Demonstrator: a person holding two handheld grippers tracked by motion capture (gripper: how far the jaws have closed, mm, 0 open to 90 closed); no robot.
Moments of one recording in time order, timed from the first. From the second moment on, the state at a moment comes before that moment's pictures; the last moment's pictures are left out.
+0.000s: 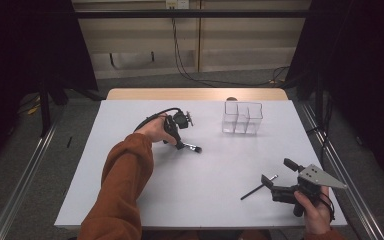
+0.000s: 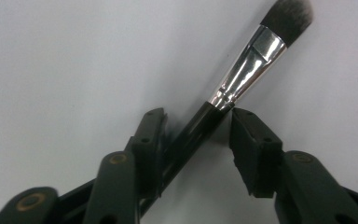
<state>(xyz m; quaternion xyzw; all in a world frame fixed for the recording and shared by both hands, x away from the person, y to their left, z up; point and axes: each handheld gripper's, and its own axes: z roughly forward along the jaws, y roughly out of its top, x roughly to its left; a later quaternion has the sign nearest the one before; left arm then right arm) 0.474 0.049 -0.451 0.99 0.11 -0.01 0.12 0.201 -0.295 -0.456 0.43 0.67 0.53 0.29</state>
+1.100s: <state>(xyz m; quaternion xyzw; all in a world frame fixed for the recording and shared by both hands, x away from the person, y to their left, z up) 0.476 0.067 -0.451 0.97 0.16 -0.03 0.17 0.202 -0.296 -0.456 0.44 0.67 0.52 0.29</state>
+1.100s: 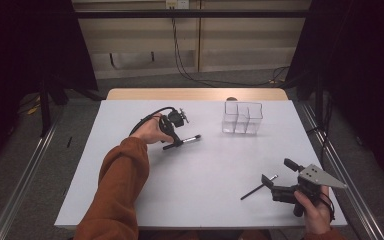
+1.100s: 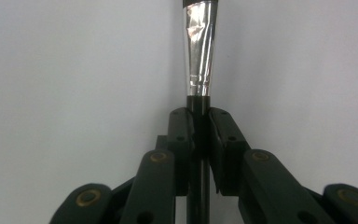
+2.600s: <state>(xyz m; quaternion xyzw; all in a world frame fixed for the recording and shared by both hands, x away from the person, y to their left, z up) 0.438 0.130 -0.423 0.85 0.26 0.07 0.45 0.203 -0.294 -0.456 0.43 0.68 0.52 0.29</state>
